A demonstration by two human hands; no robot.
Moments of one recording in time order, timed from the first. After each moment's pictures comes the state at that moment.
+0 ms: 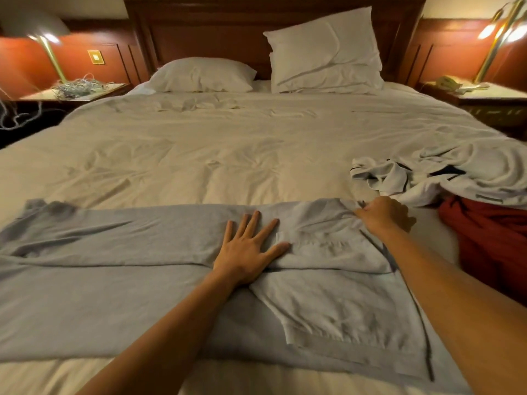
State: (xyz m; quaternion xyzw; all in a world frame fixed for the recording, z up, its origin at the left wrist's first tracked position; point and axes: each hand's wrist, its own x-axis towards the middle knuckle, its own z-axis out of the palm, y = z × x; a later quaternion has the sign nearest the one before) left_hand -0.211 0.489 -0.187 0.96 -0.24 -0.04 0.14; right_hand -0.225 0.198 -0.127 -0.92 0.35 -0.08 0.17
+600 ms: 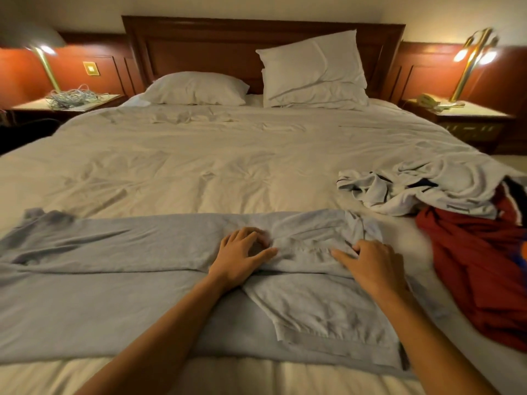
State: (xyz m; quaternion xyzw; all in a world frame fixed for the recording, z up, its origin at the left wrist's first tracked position) left_hand -0.220 0.495 -0.172 0.90 -0.25 -0.01 0.35; right_hand -0.322 0.233 -0.130 -0.96 0.23 -0.08 0.13
